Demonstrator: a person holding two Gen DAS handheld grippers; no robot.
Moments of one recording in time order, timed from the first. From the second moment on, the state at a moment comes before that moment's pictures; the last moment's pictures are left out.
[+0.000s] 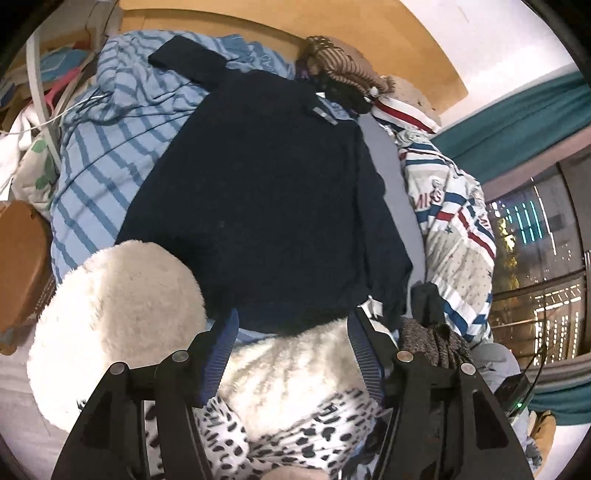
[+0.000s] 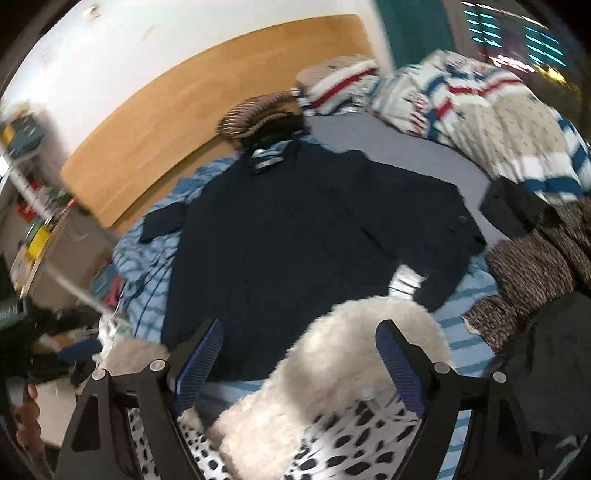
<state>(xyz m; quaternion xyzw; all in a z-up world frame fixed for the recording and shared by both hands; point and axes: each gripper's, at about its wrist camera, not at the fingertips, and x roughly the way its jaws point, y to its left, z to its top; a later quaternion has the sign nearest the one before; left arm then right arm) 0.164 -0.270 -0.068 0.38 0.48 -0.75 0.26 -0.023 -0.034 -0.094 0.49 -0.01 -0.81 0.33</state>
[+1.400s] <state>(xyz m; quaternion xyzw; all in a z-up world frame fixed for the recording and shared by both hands) -0.004 -0.253 -0.184 0.37 0.61 -0.68 0.20 -0.334 -0.015 -0.274 0.60 0.01 -0.79 0.15</state>
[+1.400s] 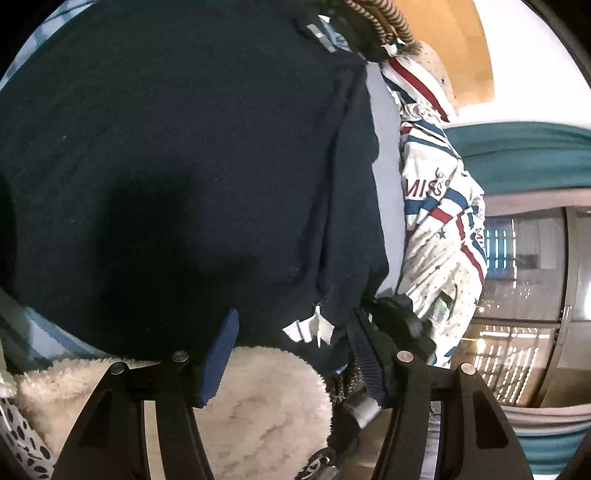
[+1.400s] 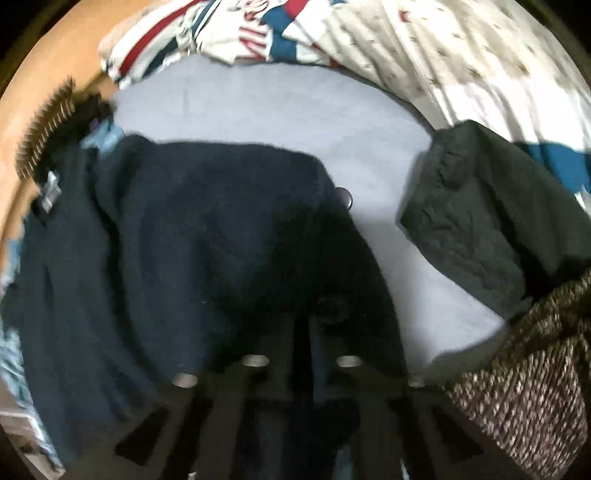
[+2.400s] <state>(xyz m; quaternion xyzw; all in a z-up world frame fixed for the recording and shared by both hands) 0.094 -0.335 -0.183 0.31 0.64 -0.67 0.19 -0.074 -0.196 -0.217 0.64 0.12 -0.58 0.49</state>
